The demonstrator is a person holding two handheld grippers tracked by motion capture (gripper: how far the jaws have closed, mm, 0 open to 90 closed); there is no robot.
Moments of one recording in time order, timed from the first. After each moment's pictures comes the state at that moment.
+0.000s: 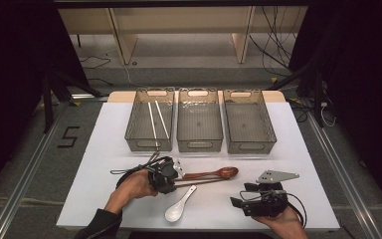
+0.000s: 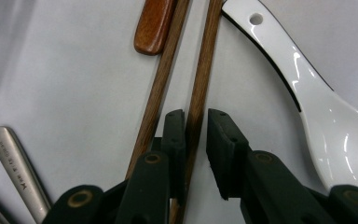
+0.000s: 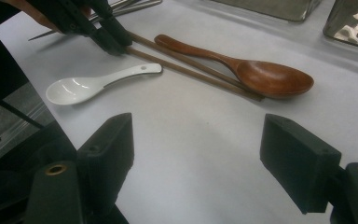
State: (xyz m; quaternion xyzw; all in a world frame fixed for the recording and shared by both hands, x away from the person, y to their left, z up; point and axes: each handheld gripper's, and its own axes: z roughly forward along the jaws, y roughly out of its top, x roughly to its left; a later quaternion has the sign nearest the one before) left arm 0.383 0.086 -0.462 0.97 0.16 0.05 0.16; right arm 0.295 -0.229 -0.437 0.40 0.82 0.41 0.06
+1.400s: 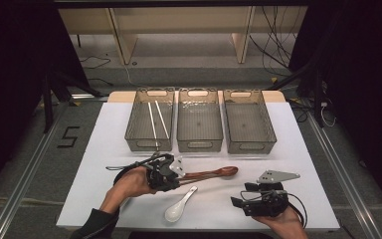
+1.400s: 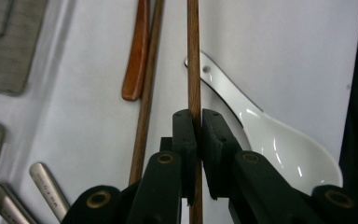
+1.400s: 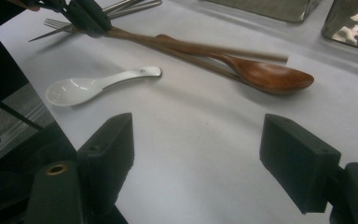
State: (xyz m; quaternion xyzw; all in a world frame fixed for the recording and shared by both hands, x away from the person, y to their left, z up) left arm 0.369 0.086 -0.421 0.97 0.10 0.06 0.23; right arm 0.294 -0.230 -0.437 0.40 0.81 0.41 0.06
